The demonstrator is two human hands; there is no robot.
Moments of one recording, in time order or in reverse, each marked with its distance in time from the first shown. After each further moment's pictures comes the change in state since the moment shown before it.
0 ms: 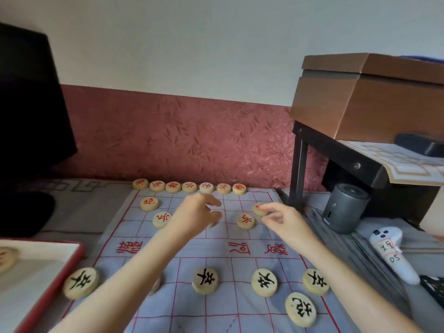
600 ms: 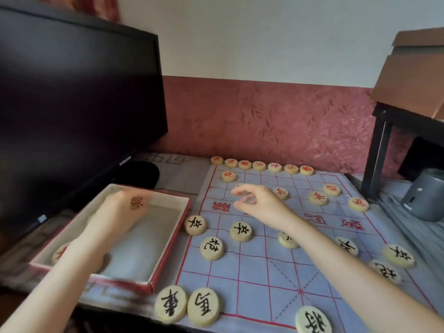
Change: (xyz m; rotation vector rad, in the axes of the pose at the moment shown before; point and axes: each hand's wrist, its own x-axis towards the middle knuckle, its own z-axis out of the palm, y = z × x) left_hand -0.193 -0.154 -0.184 0.242 0.315 -0.335; right_hand -0.040 -0.151 0.142 0.031 -0.337 -0.228
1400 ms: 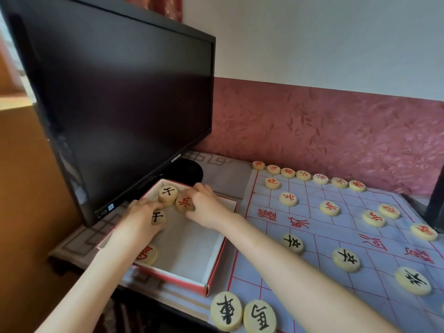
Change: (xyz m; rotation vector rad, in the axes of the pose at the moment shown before) left_hand -0.008 -0.066 -0.015 0.247 -0.113 -0.207; right_hand 0.094 -0.100 0.167 -0.330 -0.228 -0.290
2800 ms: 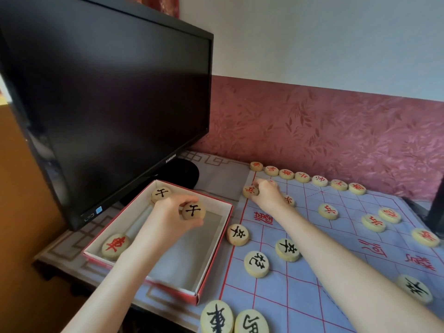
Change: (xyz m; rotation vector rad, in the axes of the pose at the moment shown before) left_hand -0.011 0.063 0.007 -0.457 0.112 0.195; right_hand -0.018 0.129 -0.057 -0.029 0.241 0.472
